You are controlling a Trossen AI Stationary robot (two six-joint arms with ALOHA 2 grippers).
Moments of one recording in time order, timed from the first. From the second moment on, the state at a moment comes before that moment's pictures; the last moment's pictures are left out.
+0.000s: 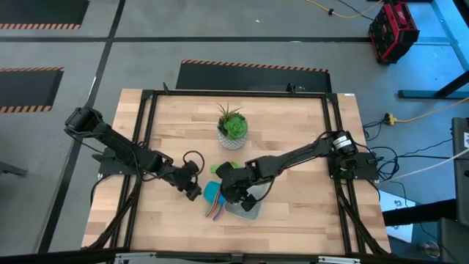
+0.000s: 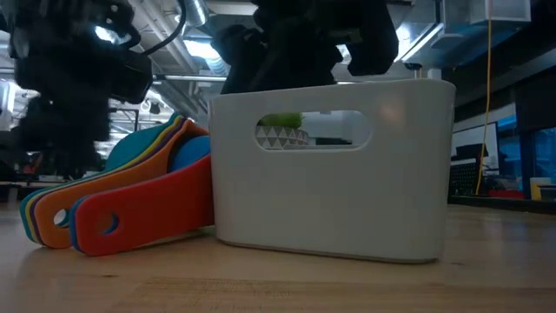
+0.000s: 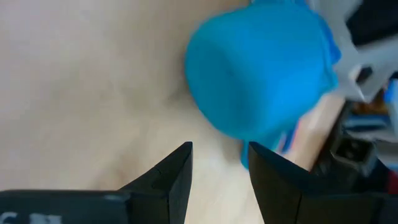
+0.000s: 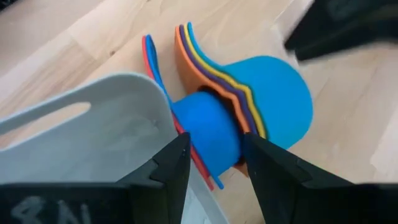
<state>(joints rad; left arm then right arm) -0.42 1.29 0.56 -0.09 -0.02 -1.32 0.27 2.05 1.57 -0.45 -0.07 -0.48</state>
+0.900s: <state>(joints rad) -0.64 1.52 0.98 -0.36 -0.18 -1.41 0.27 2.05 1.57 -0.49 -0.07 -0.48</state>
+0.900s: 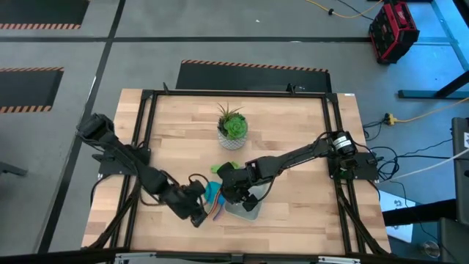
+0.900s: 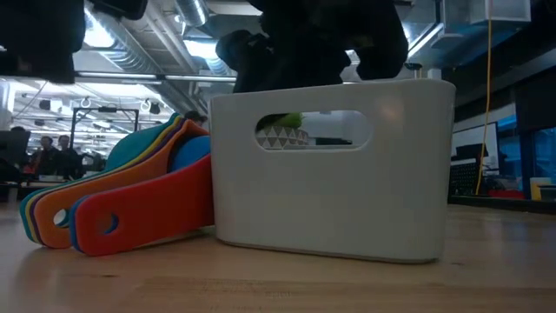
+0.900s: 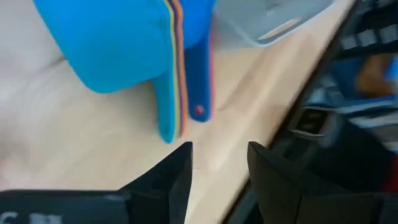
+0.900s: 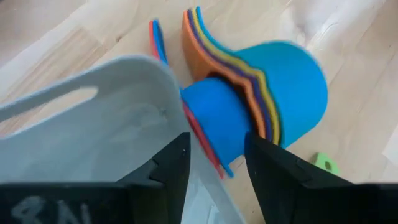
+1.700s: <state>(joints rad) -0.58 1.68 1.10 -0.41 -0.11 -1.32 0.27 2.05 1.61 -0.56 -0.07 -0.48</state>
